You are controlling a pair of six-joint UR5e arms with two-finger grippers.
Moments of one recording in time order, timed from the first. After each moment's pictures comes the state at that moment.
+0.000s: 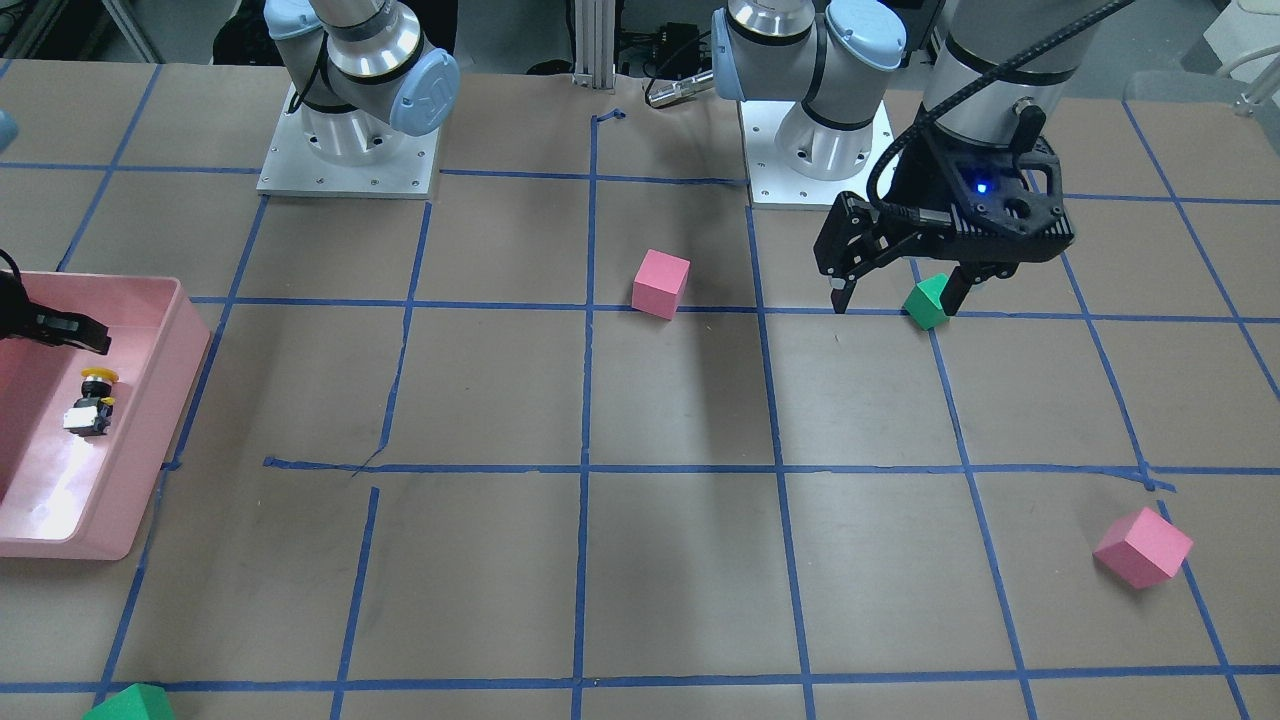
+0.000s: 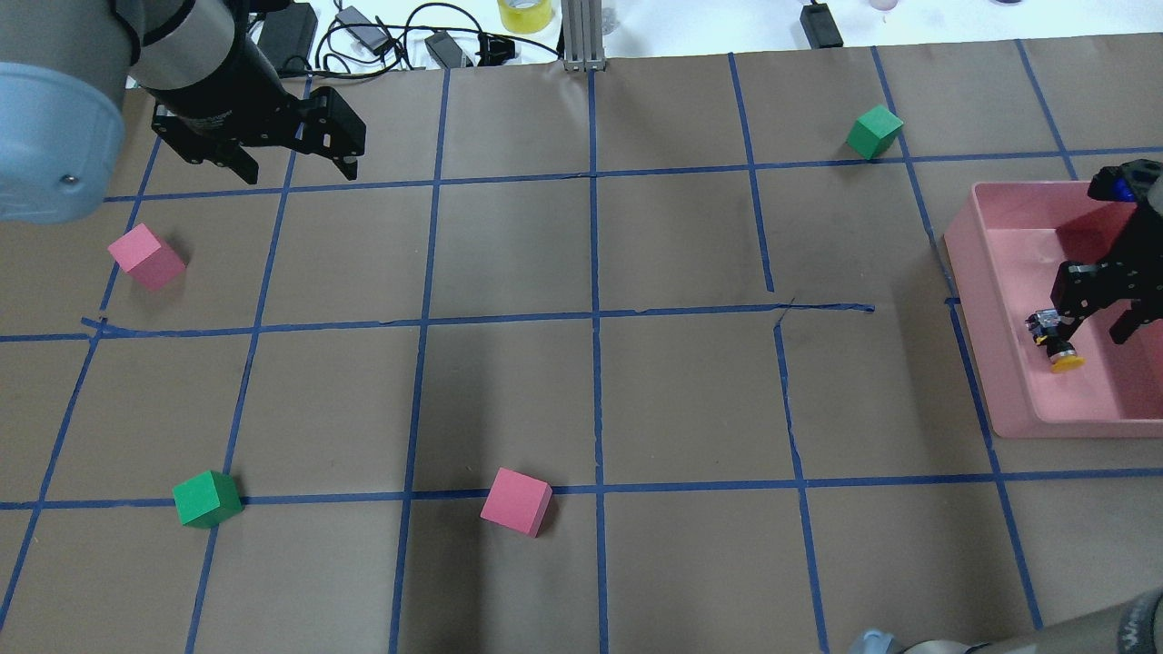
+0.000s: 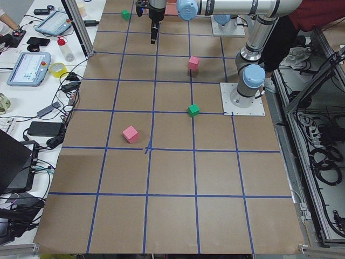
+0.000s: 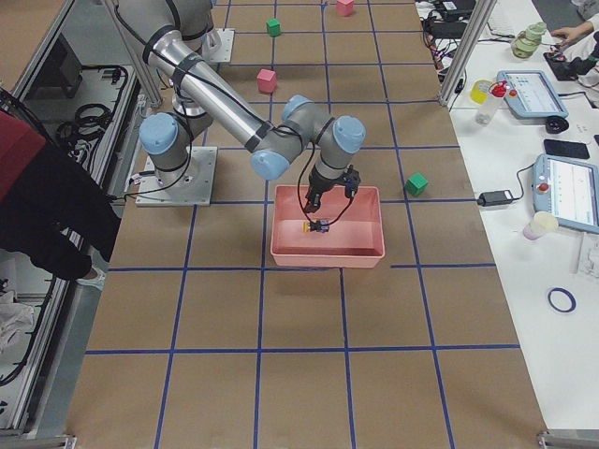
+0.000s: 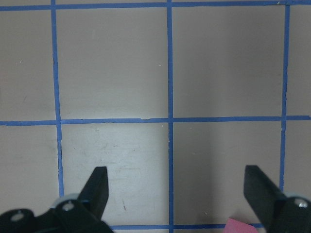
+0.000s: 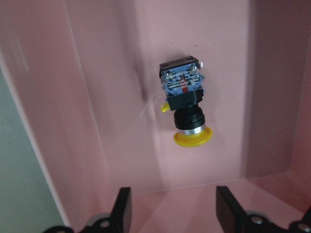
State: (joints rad) left arm -1.55 -1.58 -1.59 -1.37 1.58 0.01; right arm 0.98 -1.33 1.84 -1.86 -1.74 -0.41
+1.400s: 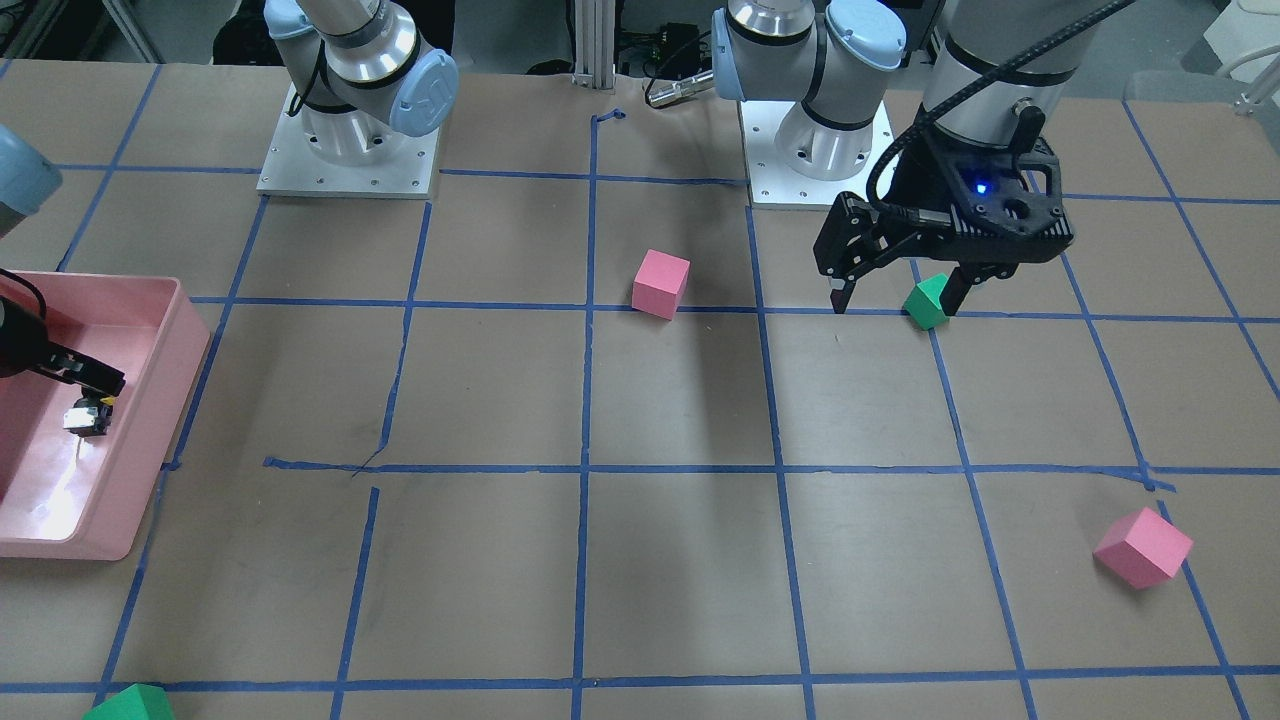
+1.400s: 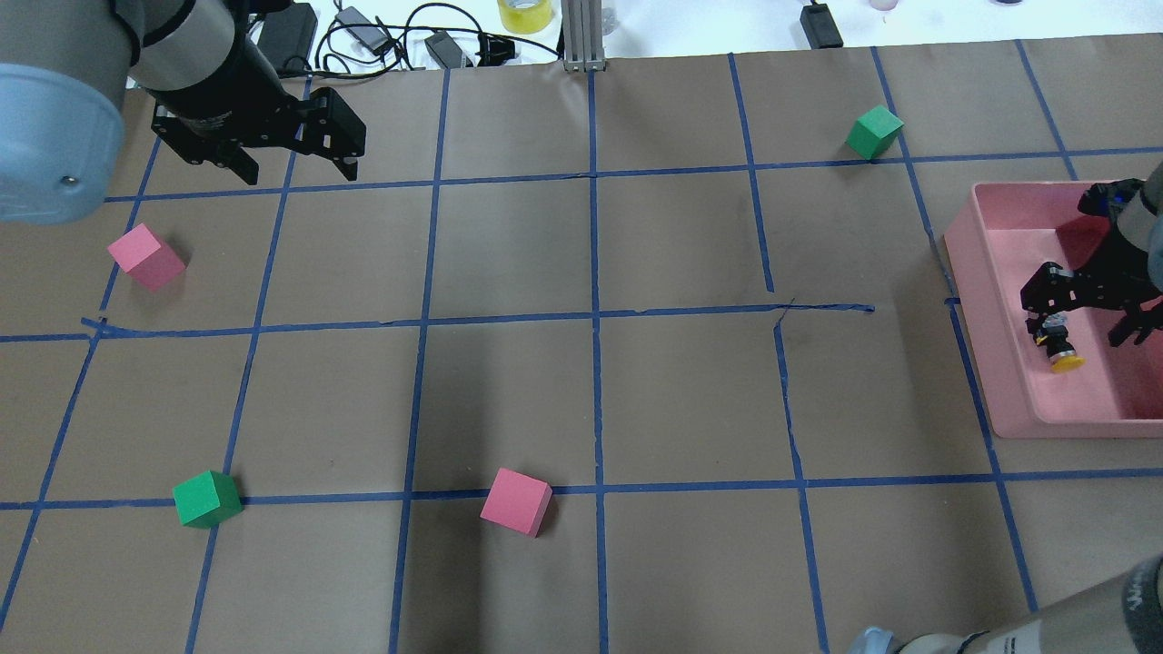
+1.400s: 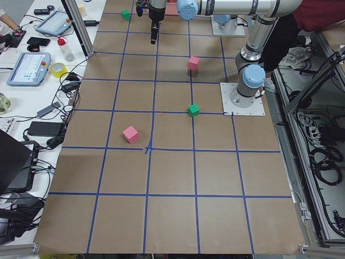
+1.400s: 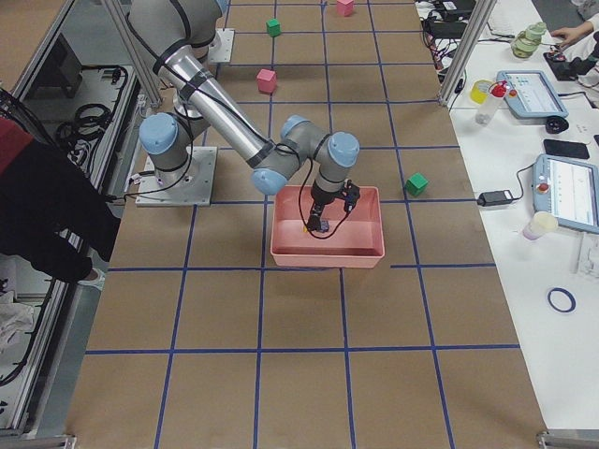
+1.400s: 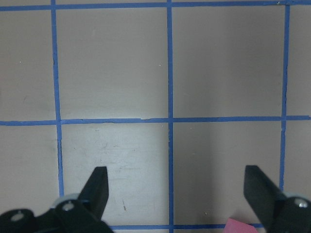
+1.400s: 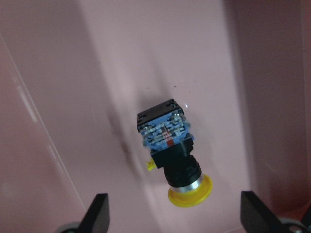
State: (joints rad) left arm -1.55 -1.58 -1.59 -1.37 1.58 0.02; right arm 0.98 -1.26 1.90 -2.08 -1.72 -0.28
